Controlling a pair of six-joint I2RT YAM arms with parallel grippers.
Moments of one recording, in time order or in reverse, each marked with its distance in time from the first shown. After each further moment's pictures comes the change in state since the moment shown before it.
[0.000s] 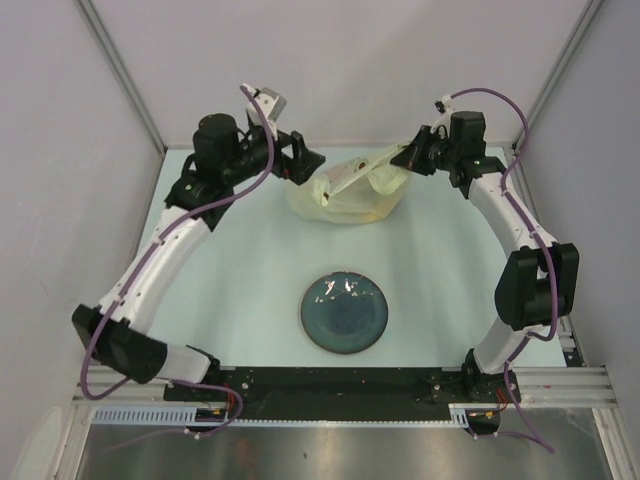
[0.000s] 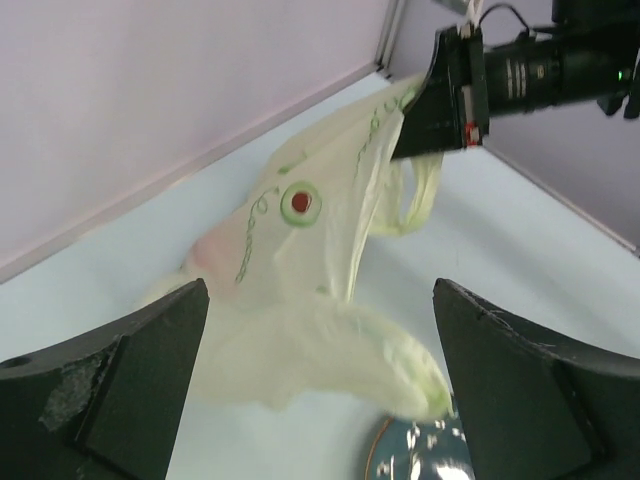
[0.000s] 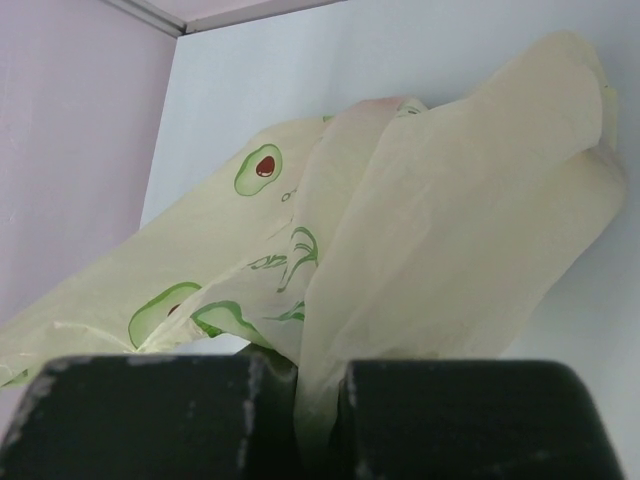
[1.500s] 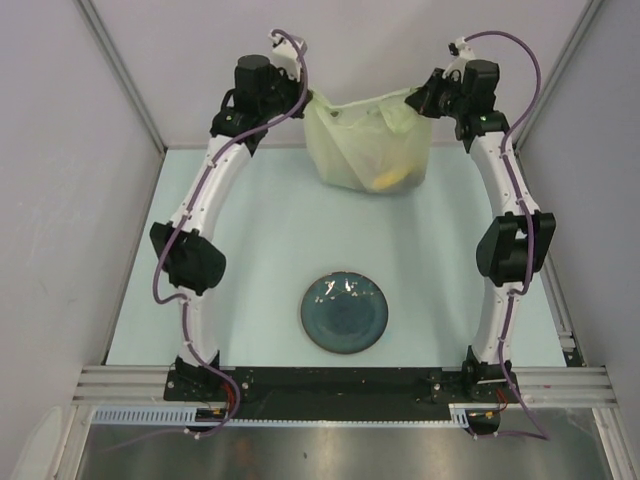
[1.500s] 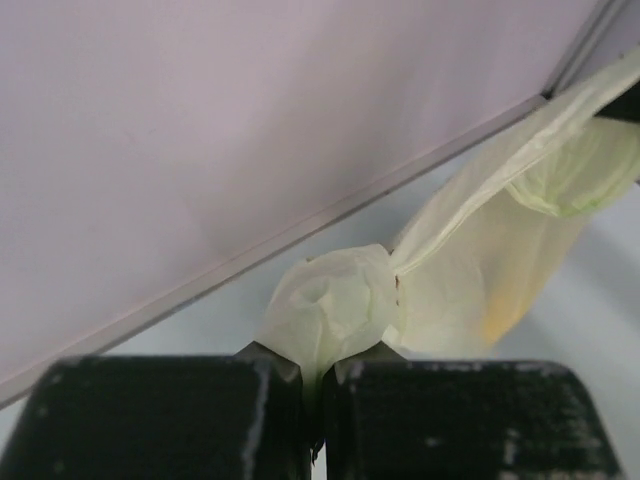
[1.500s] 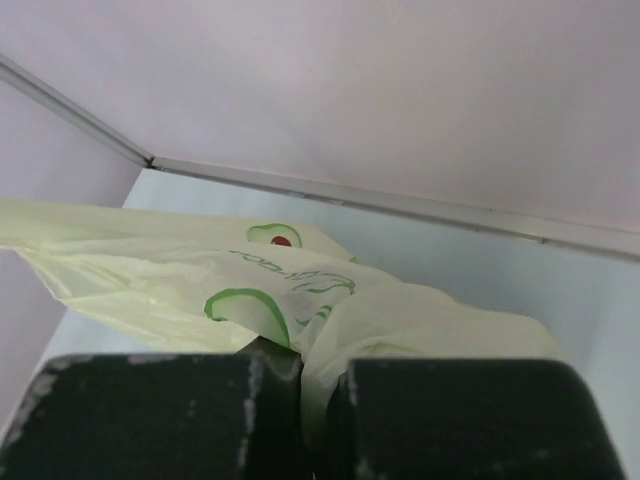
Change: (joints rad) left arm 0.081 0.676 0.822 -0.215 -0.183 0.117; right arm -0.077 0.394 0.640 -0.008 0.036 -0.151
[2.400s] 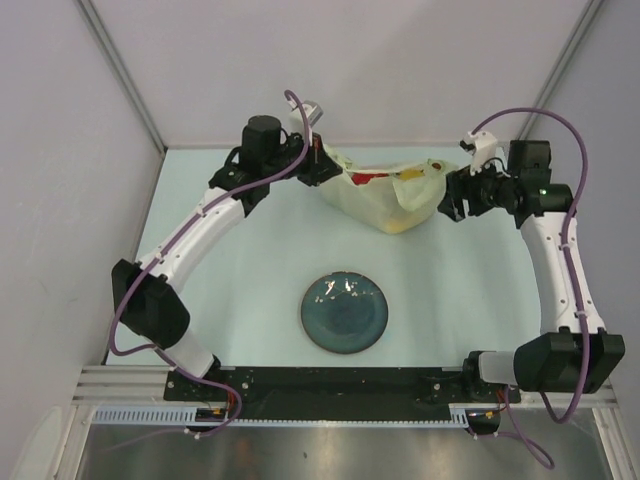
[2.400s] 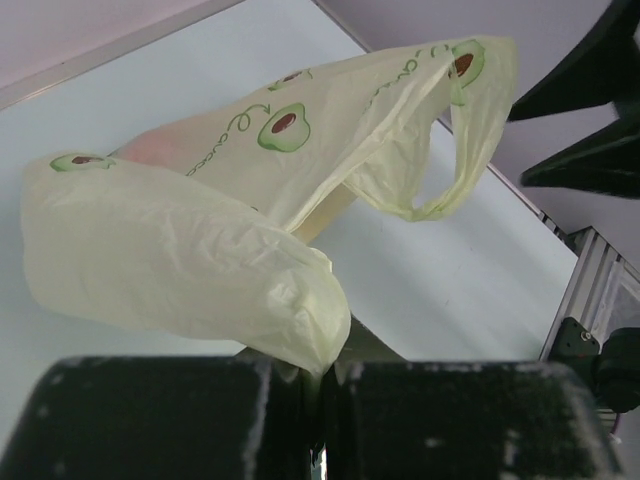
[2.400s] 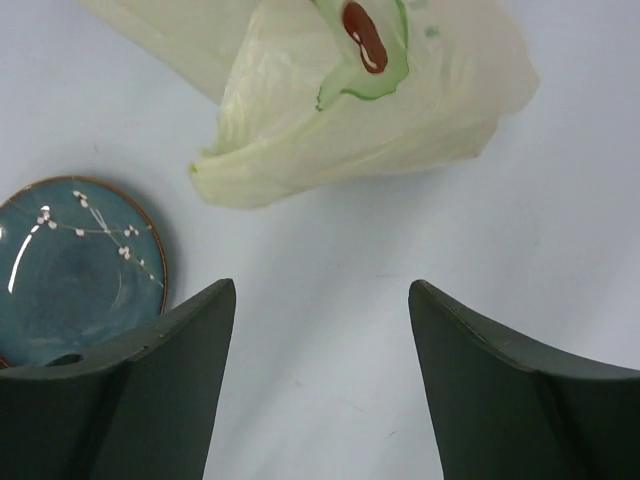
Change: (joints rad) left arm -0.145 -0.473 -0.778 0.190 0.281 -0.260; right arm -0.109 -0.787 -0.785 -0.541 -0.036 -0.706
